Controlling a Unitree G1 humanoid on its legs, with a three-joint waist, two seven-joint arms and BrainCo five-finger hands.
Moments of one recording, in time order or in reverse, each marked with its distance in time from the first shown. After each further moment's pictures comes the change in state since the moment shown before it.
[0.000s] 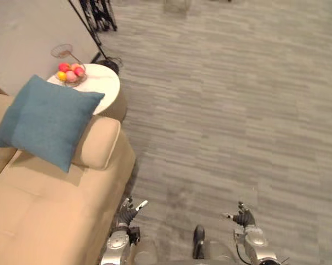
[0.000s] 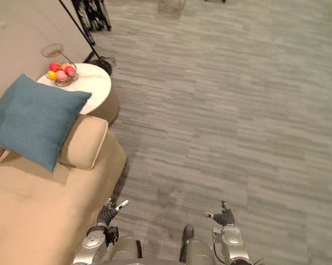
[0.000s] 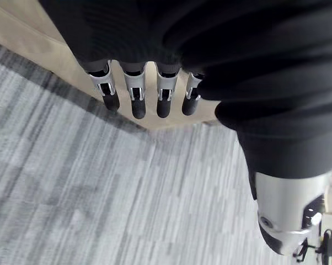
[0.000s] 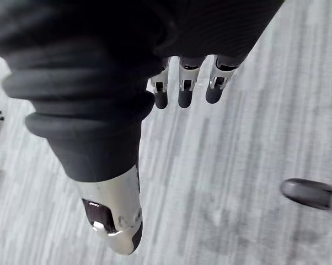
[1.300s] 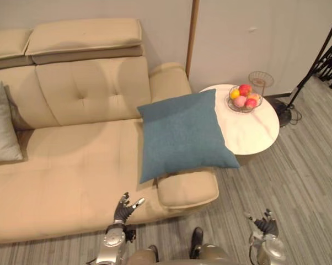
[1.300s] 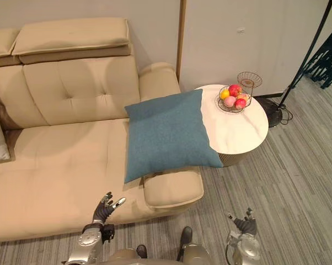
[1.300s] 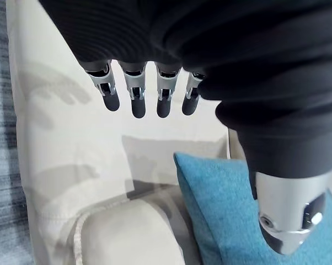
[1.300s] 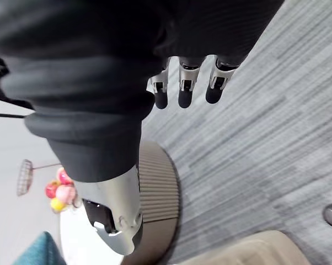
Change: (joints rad) left arm -0.010 0.081 -0.001 -0.034 -0.004 0.001 0.003; right arm 0.104 0.027 -0.274 -0.202 0.086 -0.014 -0.040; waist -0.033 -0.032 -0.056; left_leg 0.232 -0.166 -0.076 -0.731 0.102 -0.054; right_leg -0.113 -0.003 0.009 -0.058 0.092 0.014
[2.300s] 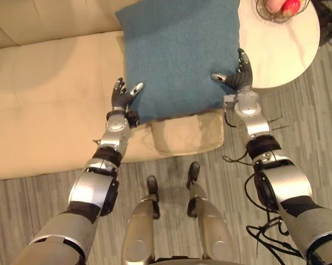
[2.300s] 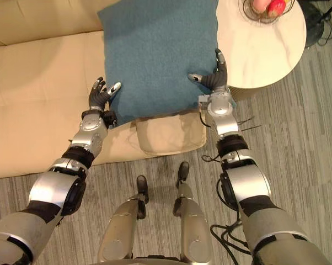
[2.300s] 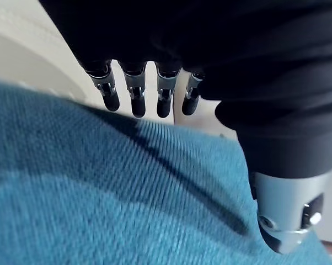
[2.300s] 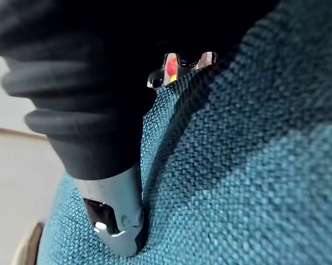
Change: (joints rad) left arm -1.125 0.115 -0.121 0.432 -0.299 -0.014 0.112; right arm -1.213 -0.147 0.496 0.304 0.032 0.024 -0.109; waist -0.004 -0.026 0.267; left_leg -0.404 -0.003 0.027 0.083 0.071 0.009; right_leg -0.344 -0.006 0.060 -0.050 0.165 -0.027
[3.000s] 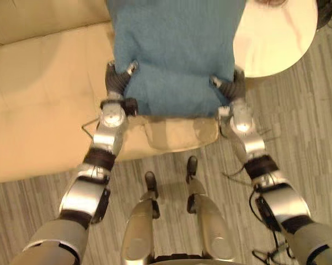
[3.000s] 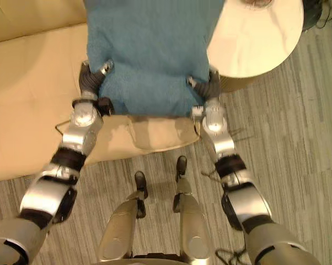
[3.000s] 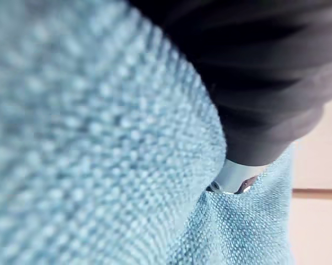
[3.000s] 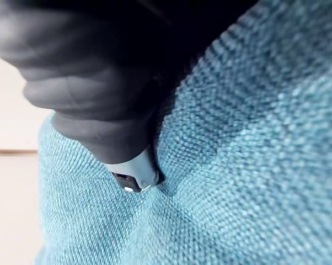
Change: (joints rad) left arm 0.541 0.040 -0.067 -0.773 0.116 -0.024 0.062; right arm 0.623 -0.005 0.109 -0.668 0.154 -0.062 0.017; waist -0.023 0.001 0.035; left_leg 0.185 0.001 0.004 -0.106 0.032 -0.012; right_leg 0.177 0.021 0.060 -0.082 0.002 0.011
